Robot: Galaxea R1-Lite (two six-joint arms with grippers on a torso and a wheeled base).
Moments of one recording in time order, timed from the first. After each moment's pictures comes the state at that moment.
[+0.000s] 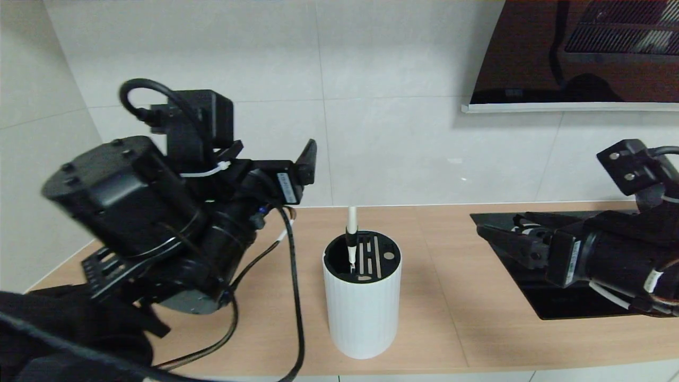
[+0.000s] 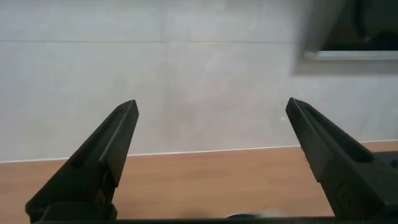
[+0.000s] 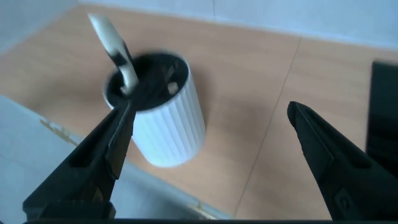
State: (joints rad) left arm -0.70 1.65 -0.71 -1.19 0.59 0.08; right arm 0.60 1.30 -0.64 -0.48 -0.10 0.15
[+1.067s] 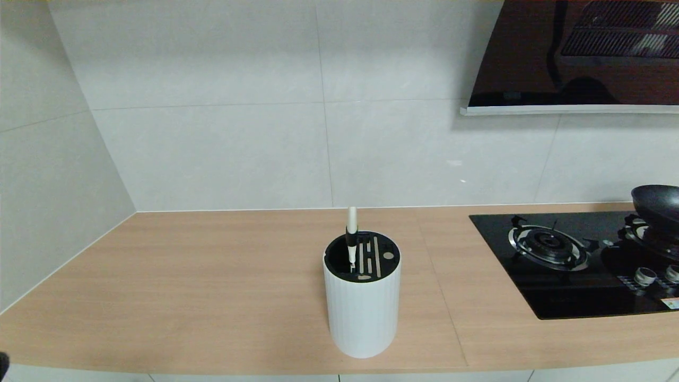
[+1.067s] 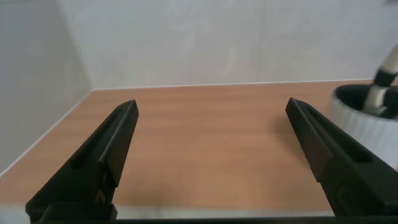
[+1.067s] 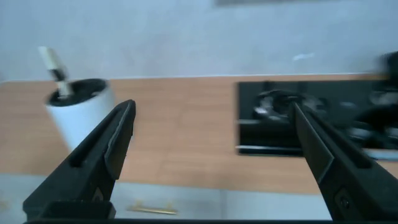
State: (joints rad) left arm -0.26 0.29 -0.26 -0.12 0.37 0.08; right arm 0.20 0.18 -0.40 0.13 -0.13 0.04
